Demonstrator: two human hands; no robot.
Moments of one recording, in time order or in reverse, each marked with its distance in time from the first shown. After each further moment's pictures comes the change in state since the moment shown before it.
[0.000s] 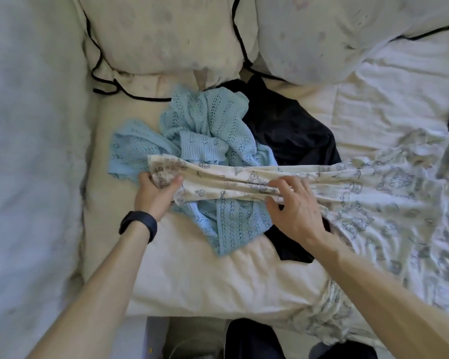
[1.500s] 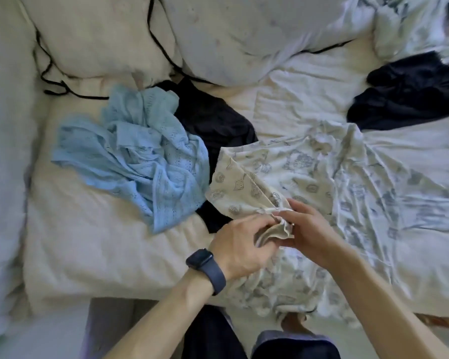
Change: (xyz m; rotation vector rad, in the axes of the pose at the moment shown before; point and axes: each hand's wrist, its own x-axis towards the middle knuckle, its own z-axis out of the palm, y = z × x) left_hand -0.299 0.061 0.178 0.123 -0.502 0.915; right_hand -0.132 0.118 -0.143 1.321 -0.454 0.640
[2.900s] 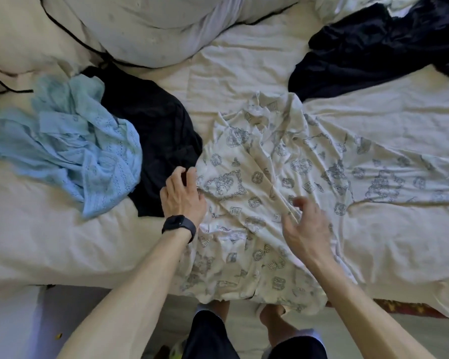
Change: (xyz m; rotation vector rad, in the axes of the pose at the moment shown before) left_hand 0.084 -0.048 0.148 0.864 0.397 -0.371; right_hand -0.017 0.099 -0.209 -0.867 0.669 -0.391
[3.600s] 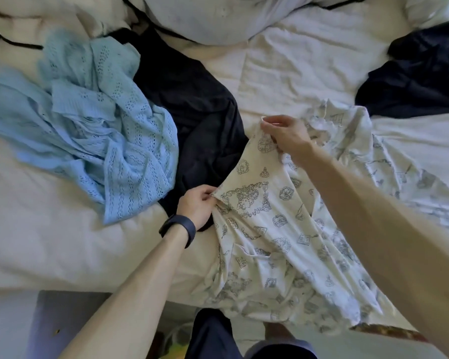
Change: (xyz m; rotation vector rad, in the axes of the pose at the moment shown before) left_hand 0.066 -0.104 0.022 -0.863 -0.511 -0.371; right_hand 0.217 -0.206 0.102 0.376 -0.287 0.060
